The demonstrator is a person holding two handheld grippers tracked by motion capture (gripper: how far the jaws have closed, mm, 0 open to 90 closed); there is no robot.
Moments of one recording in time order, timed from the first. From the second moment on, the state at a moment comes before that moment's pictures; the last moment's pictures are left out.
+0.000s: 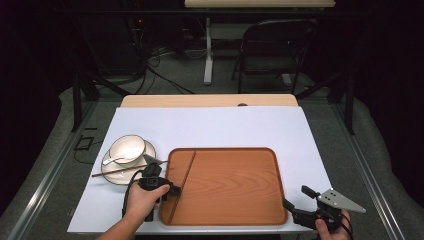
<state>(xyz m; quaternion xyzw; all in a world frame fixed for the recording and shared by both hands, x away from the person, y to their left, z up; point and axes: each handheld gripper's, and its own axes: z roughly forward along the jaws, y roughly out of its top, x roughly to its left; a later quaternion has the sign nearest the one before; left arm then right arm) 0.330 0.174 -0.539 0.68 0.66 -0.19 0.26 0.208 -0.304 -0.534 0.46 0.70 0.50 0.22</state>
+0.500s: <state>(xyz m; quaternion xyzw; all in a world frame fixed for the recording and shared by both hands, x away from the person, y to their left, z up) 0.318 0.191 -0.479 0.71 0.62 -0.11 0.31 0.208 -0.304 -0.534 0.47 0.69 0.50 0.22</state>
